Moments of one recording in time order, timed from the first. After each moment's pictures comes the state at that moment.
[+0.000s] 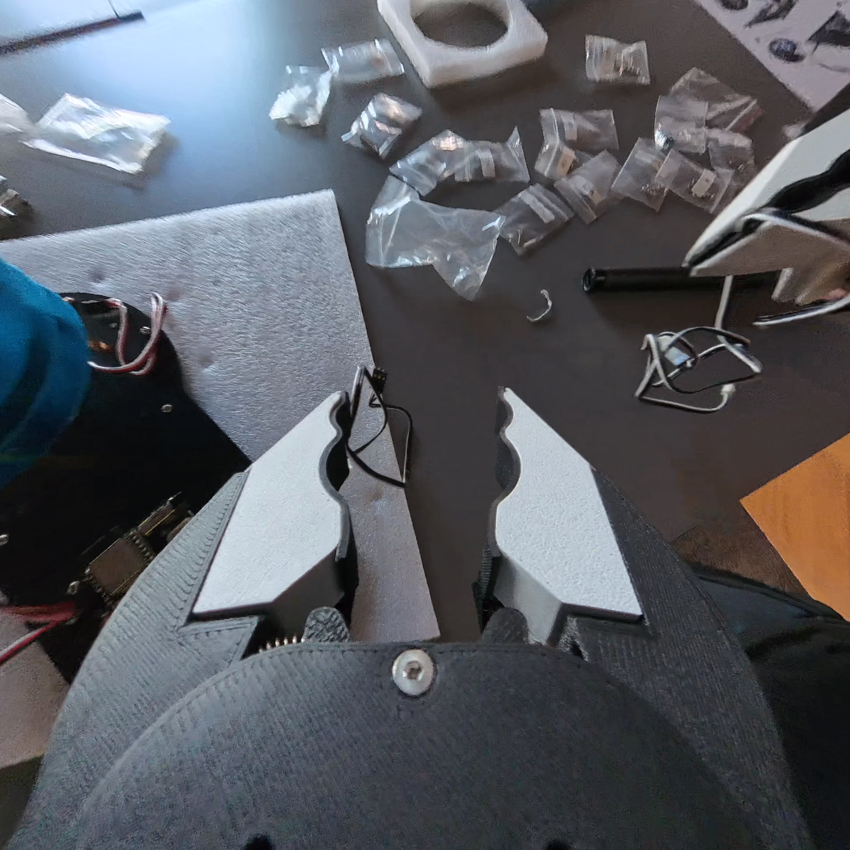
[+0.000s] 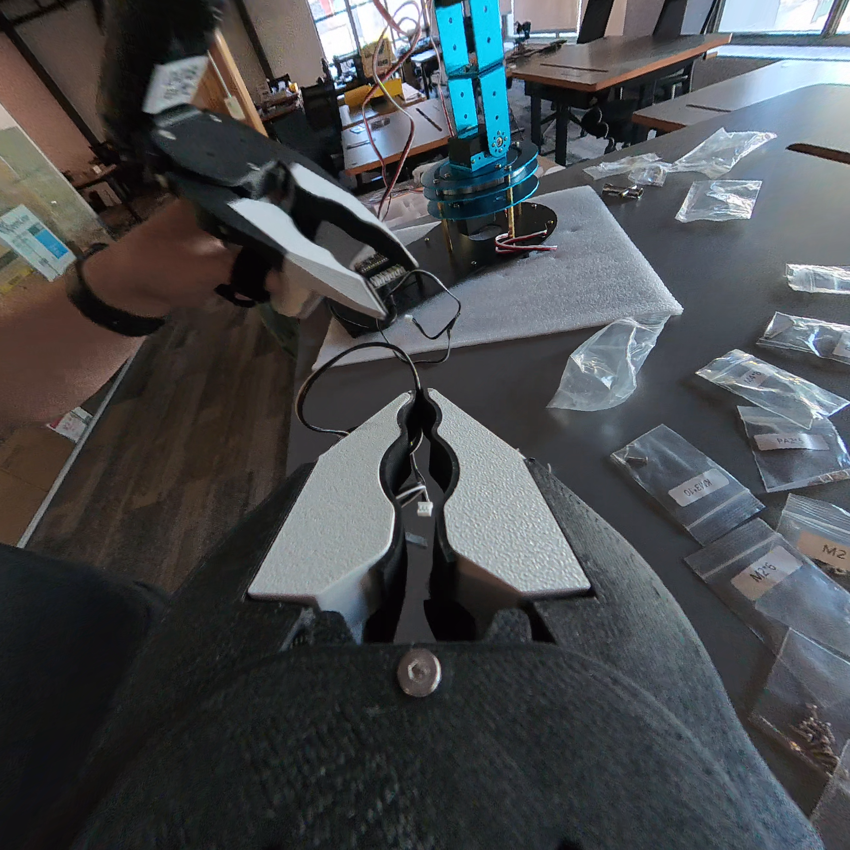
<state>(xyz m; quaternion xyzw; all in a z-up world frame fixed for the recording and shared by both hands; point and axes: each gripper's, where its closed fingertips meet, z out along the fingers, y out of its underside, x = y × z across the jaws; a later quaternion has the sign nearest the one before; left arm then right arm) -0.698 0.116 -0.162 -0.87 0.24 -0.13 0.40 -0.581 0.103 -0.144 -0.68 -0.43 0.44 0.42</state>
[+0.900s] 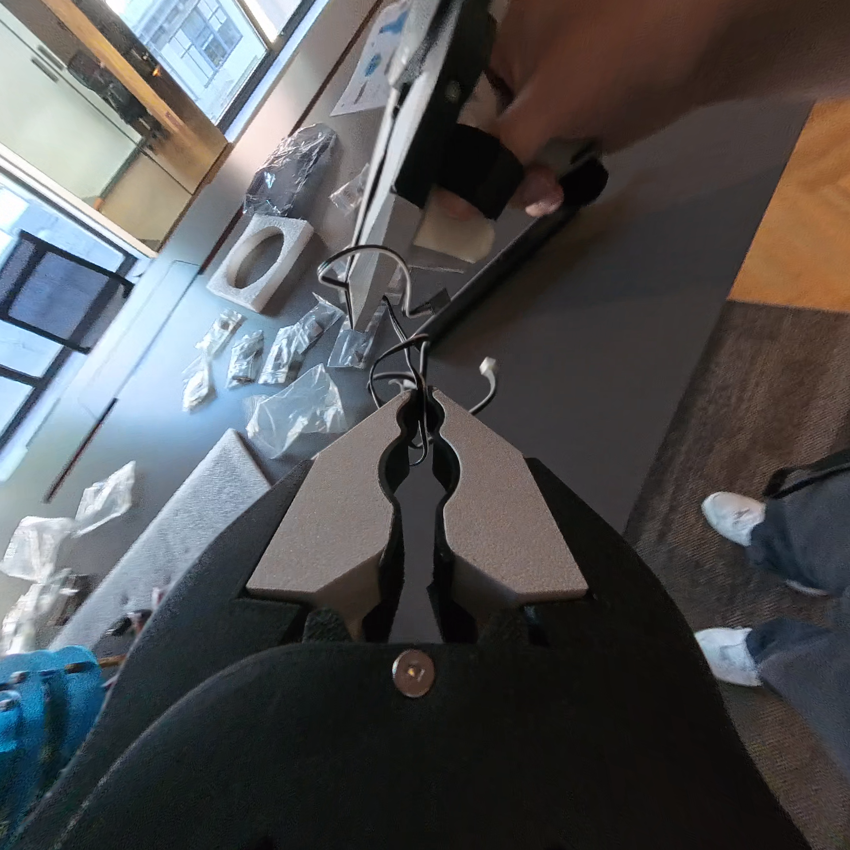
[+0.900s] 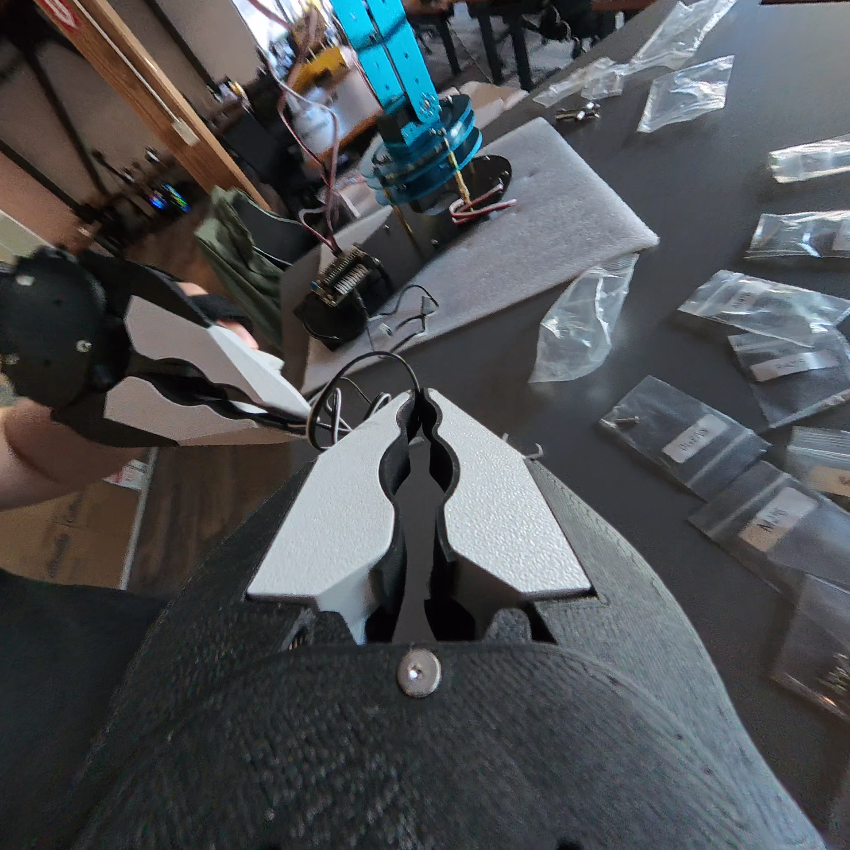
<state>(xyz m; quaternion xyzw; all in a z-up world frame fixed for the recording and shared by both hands) -0.596 0.068 -0.150 -0.68 0.54 -0.09 0.49 -0.582 0.127 -0.149 -0.75 -0.34 0.45 0.35</state>
